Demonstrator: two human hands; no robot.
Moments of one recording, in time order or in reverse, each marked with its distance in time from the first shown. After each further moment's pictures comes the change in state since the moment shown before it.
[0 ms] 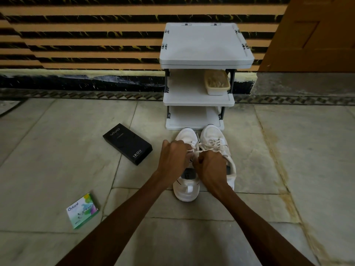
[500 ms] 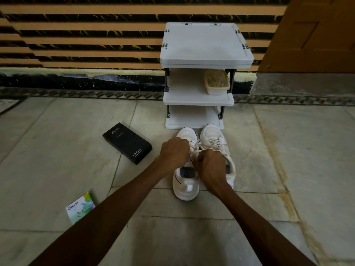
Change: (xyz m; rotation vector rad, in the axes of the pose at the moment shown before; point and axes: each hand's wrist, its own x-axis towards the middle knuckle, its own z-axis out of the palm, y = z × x) left_hand 0.019 0.007 -0.034 -0.095 -0.413 -0.188; right_hand -0.001 -0.002 -0.003 0.046 -0.013 -0.004
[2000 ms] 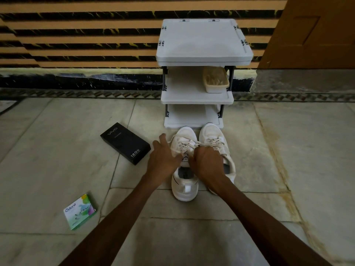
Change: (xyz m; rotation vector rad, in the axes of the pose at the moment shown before) left_hand -0.021 -0.022 0.024 -0.522 0.227 -0.257; right_hand 0.003 -0.008 -0.006 -0.120 0.022 -0.161
